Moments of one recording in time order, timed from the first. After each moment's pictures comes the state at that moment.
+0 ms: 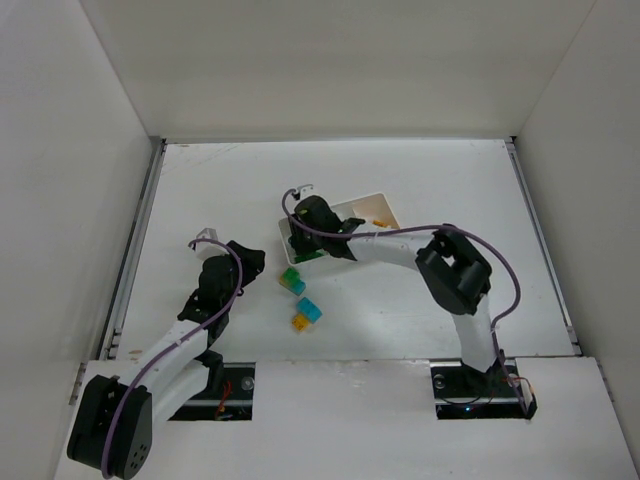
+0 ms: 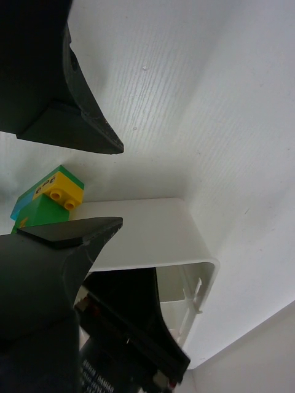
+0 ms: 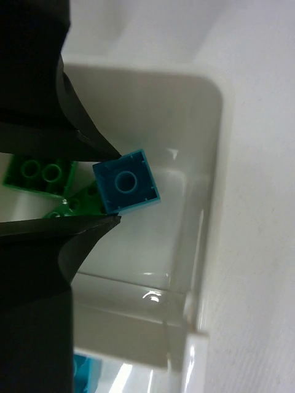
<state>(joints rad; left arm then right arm) -0.32 0.85 0.19 0.29 -0.17 -0.85 0.87 2.09 1.48 -0.11 0.17 0.41</state>
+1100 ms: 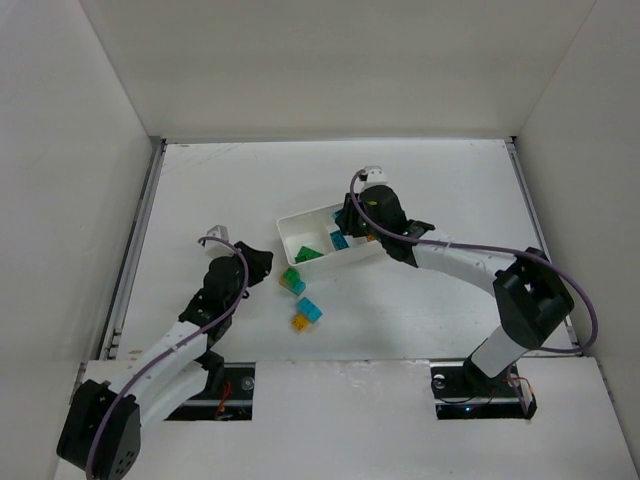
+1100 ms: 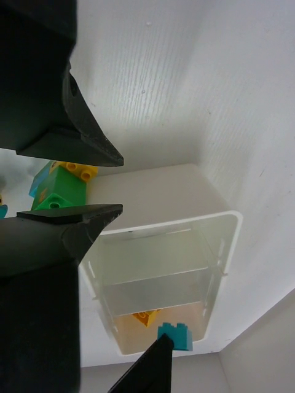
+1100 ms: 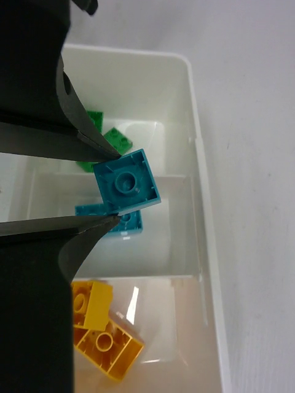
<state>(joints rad) -0.43 0.80 0.22 0.24 -0.19 -0.83 0.70 1.61 1.05 0.08 0.16 0.46</state>
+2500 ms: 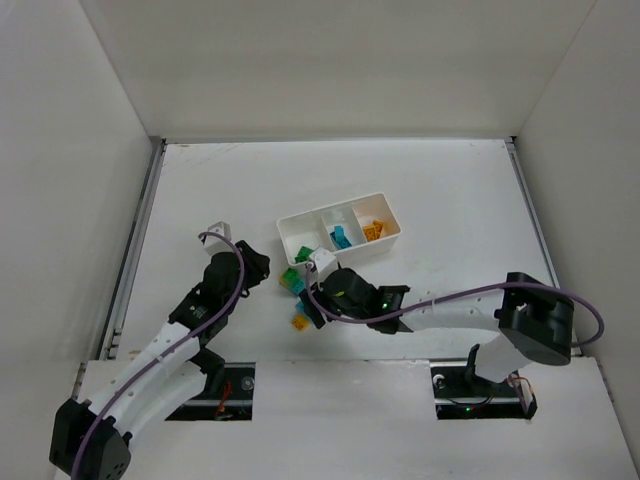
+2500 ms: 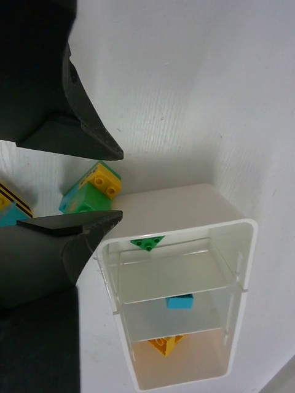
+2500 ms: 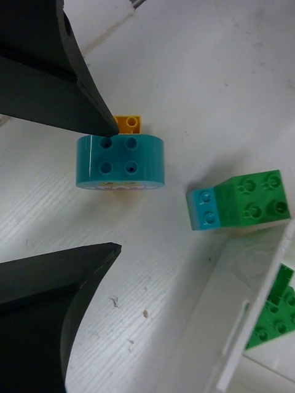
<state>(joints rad) -0.51 0.70 0.38 -0.14 -0.30 -0.76 1.18 1.52 0.80 0.10 0.26 0.32</state>
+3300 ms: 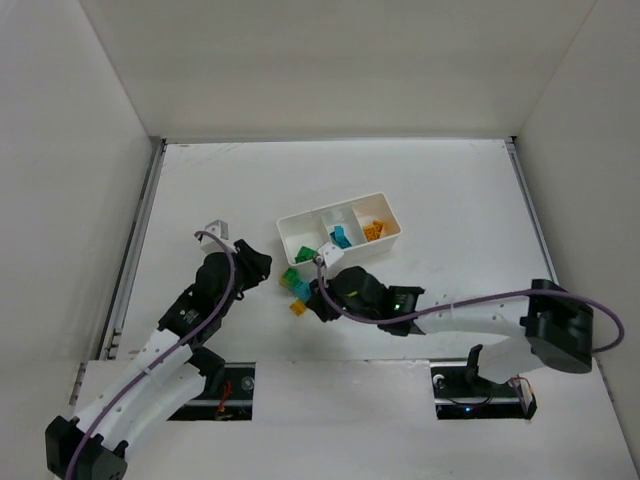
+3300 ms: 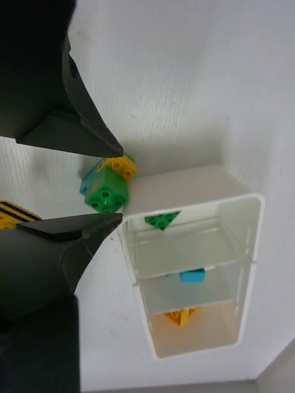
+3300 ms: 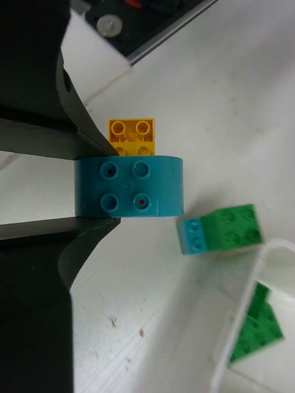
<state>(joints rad) -0.53 0.62 0.44 -0.28 -0.26 -0.78 1.20 1.45 0.79 0.11 0.23 0.39</state>
